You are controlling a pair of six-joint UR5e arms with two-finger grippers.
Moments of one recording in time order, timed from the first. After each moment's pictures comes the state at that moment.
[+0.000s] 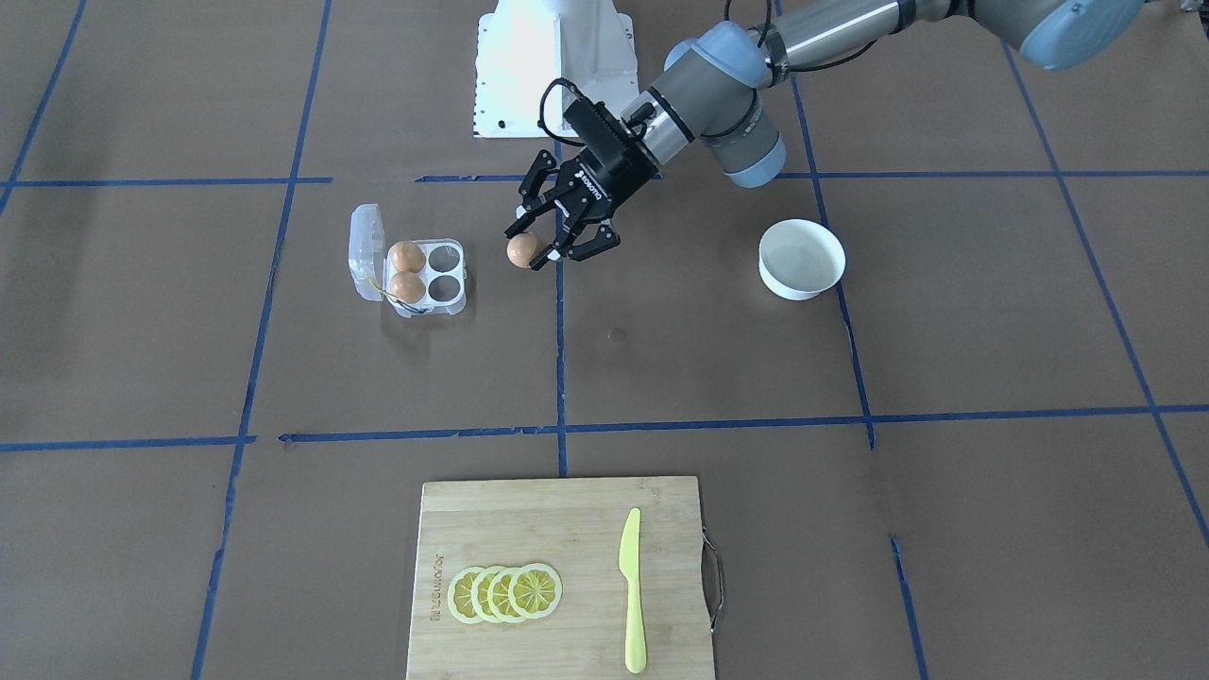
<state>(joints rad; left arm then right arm) -0.33 -2.19 -1.45 -2.85 -1.42 -0.49 1.54 -1.77 1.81 -1.31 2.43 0.12</state>
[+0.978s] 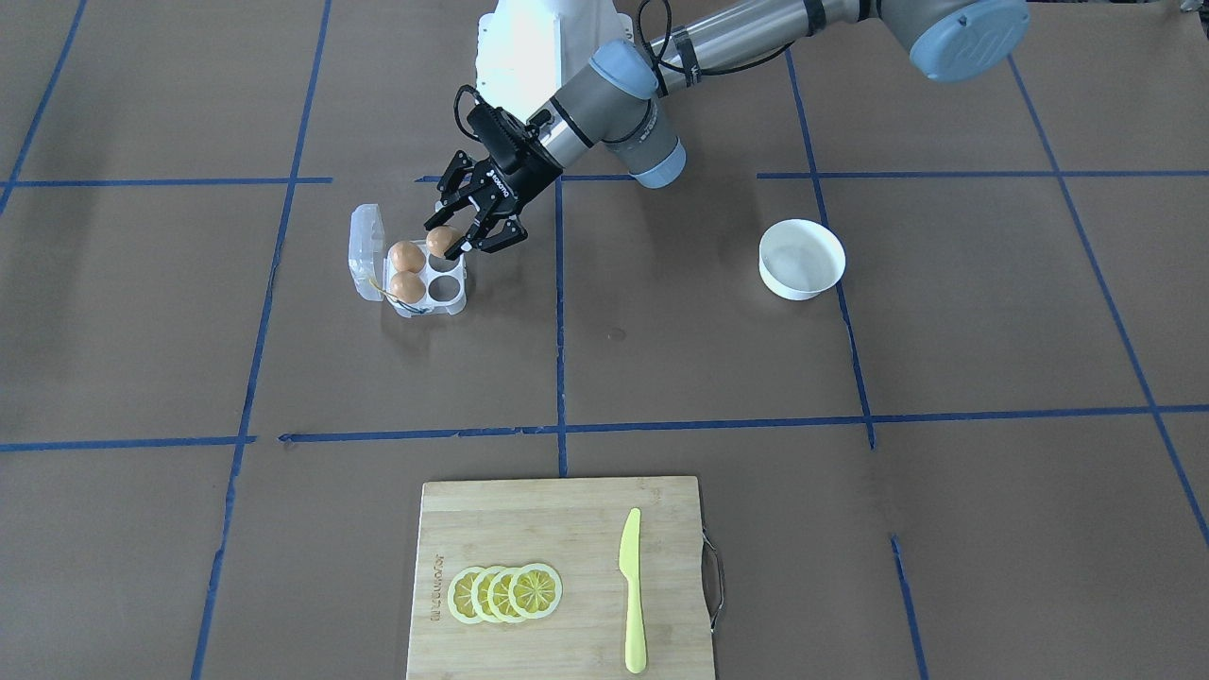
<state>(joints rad) -0.22 -2.38 -1.20 -2.92 -1.35 -0.43 1.54 -1.77 1.81 -1.31 2.43 0.12</state>
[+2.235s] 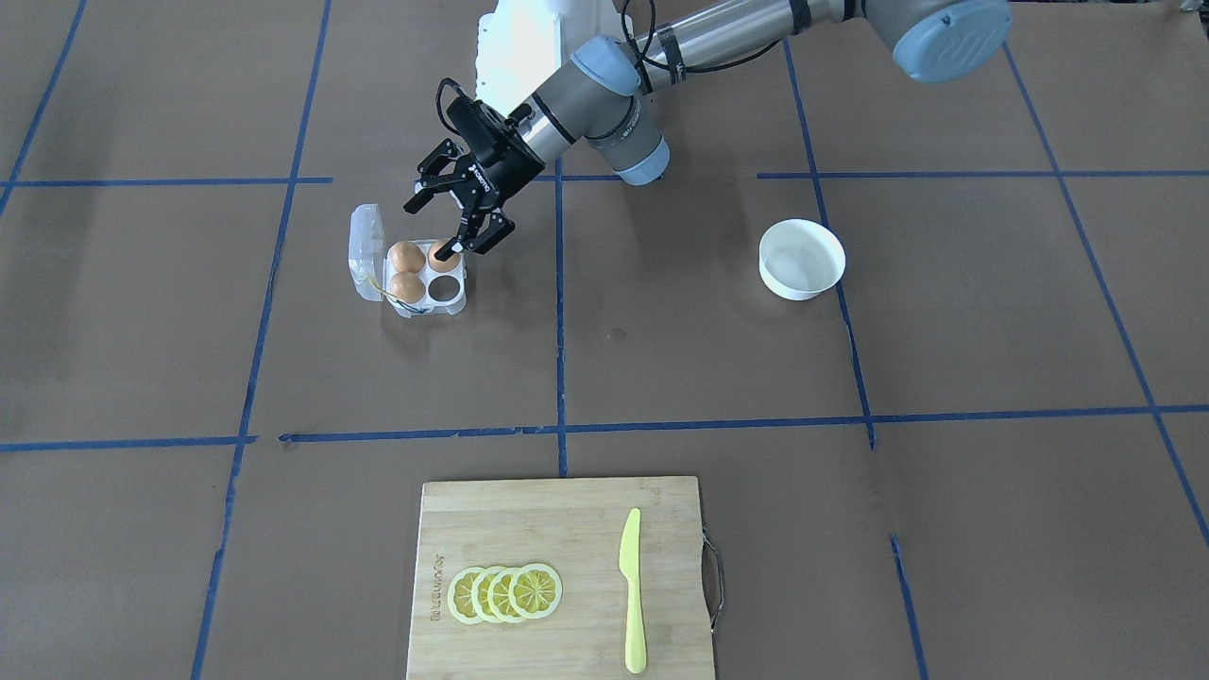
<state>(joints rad) -0.22 -2.42 -1.18 -2.92 -1.35 -0.40 1.54 -1.77 1.81 -1.31 2.43 0.12</state>
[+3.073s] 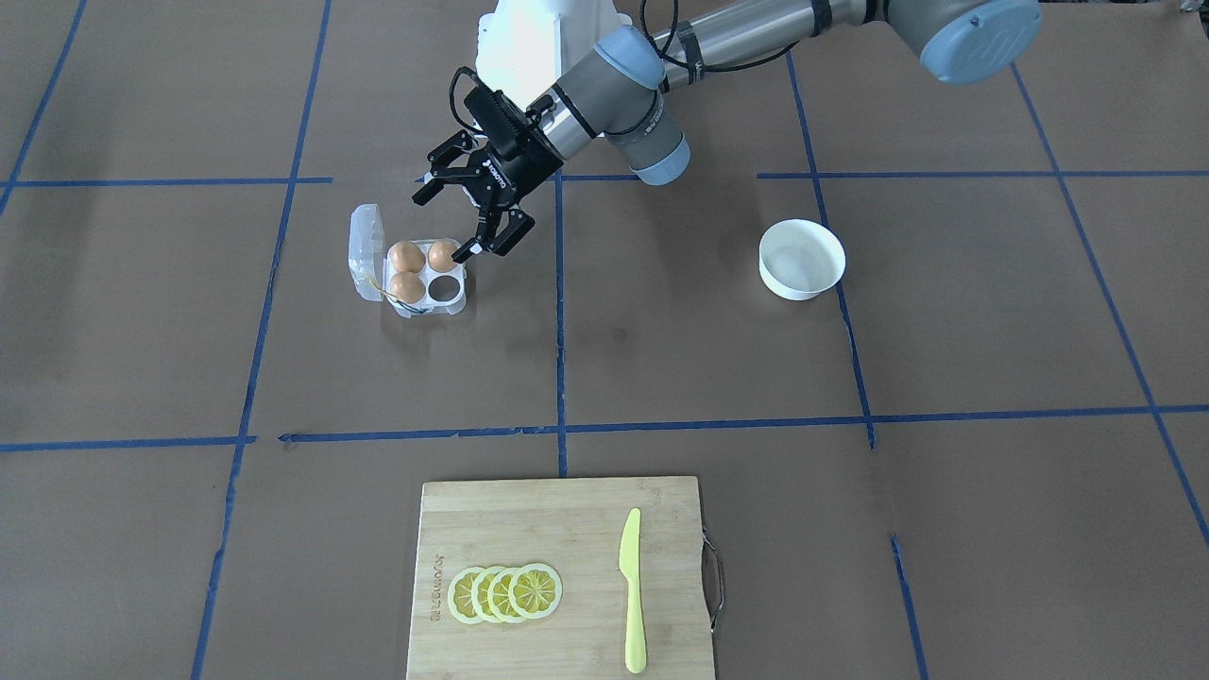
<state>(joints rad) -0.29 -2.35 -1.32 -2.84 -1.39 -0.41 1.54 -1.77 1.81 -1.31 2.43 0.12</state>
